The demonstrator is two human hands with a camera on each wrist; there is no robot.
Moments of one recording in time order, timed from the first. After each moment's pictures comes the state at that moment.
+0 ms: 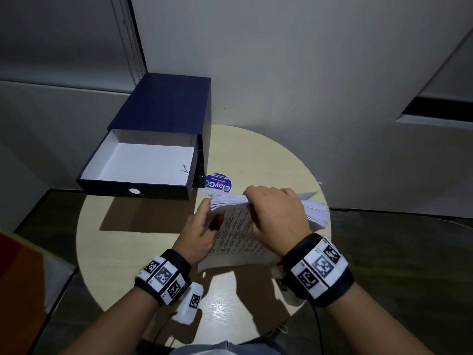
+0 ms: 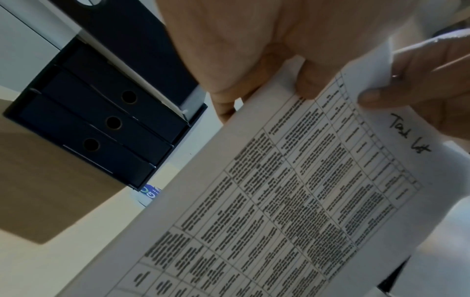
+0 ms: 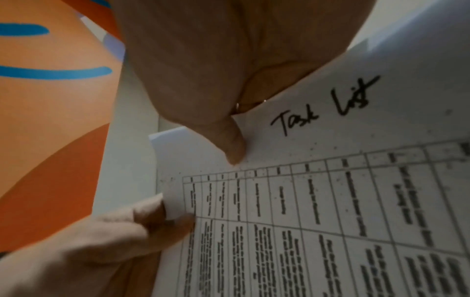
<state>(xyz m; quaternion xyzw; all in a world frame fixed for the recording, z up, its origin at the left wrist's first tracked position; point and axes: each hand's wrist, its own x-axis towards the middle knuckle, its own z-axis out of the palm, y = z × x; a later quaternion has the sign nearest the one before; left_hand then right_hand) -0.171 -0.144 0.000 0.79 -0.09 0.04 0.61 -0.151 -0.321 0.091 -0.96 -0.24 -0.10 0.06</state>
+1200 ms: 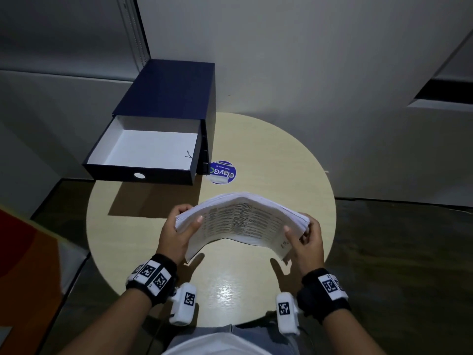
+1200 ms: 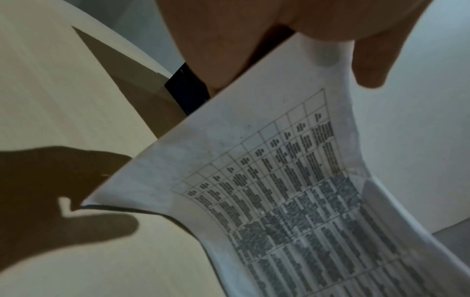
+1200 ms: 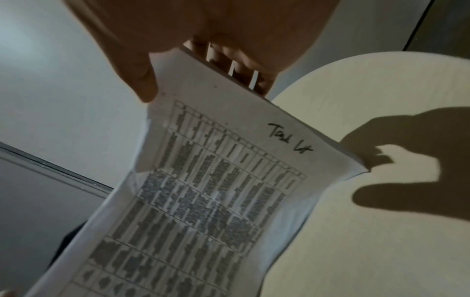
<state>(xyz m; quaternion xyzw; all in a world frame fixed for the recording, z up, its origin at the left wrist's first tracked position) -0.201 -0.110 -0.064 0.71 0.12 0.09 0.68 -0.189 -0.399 -0.059 -0.74 0.11 -0.04 0.66</state>
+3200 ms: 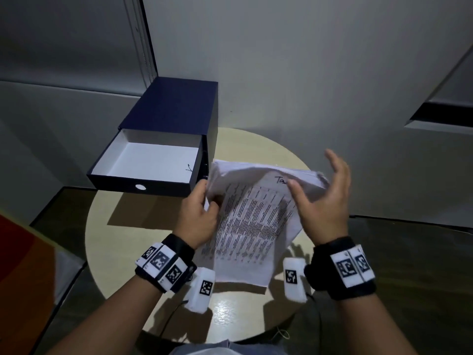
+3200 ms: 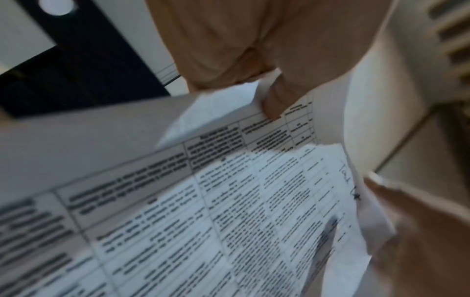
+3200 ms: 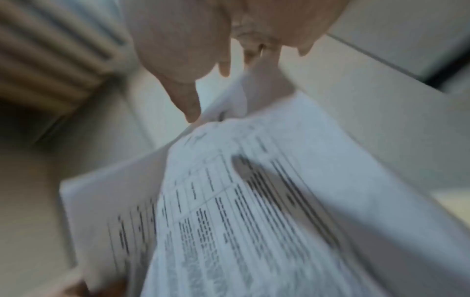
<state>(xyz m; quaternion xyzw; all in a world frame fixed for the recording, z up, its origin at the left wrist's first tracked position) -0.166 -0.158 0.042 0.81 0.02 0.14 0.56 -0.137 -0.390 0.083 -0.86 -0.04 -0.23 0.44</state>
